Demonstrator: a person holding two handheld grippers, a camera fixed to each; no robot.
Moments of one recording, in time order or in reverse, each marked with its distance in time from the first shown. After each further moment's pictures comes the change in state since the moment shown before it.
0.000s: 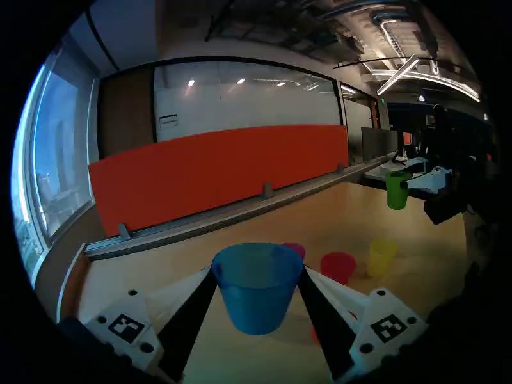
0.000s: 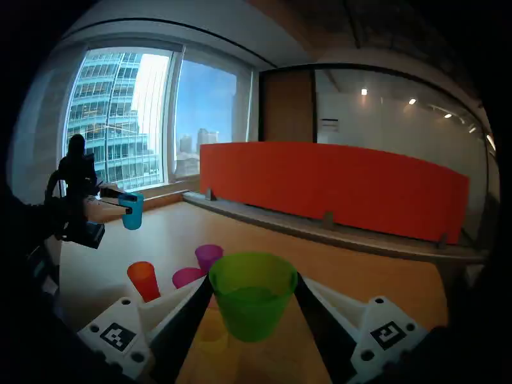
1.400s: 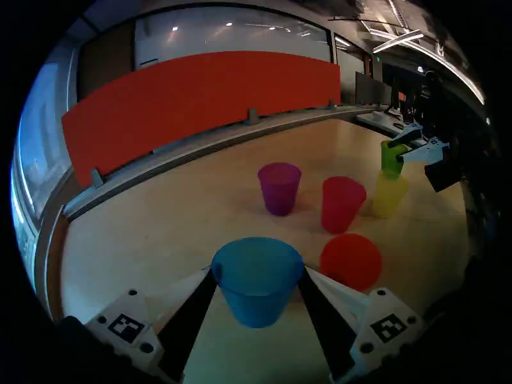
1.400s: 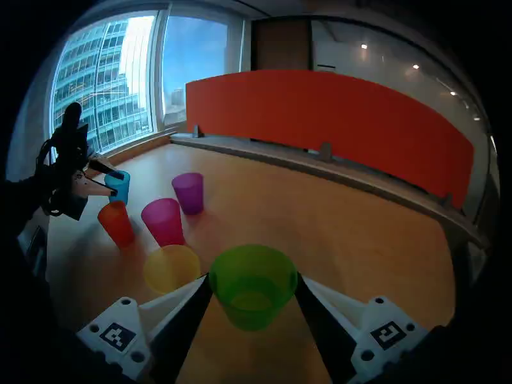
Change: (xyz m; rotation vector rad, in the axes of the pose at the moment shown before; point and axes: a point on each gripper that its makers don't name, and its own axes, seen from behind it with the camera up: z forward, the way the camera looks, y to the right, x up) left arm -0.113 0.020 0.039 -0.094 -0.329 -0.001; right arm -0.114 0.026 0.018 -0.028 -0.301 0.026
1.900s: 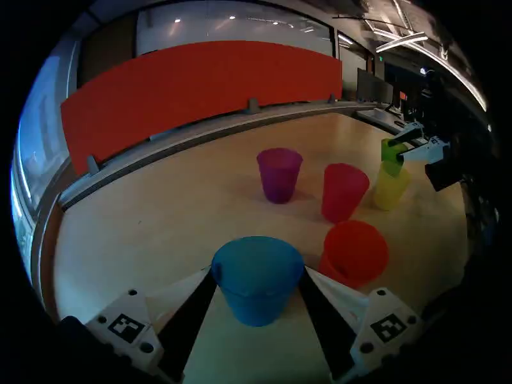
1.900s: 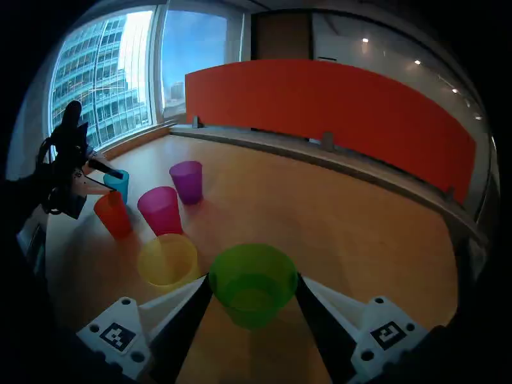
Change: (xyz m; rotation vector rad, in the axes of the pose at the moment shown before) left arm -0.022 0.002 0.010 -0.016 -0.032 -0.026; right arm -0.013 0.000 0.008 0.002 -0.038 0.002
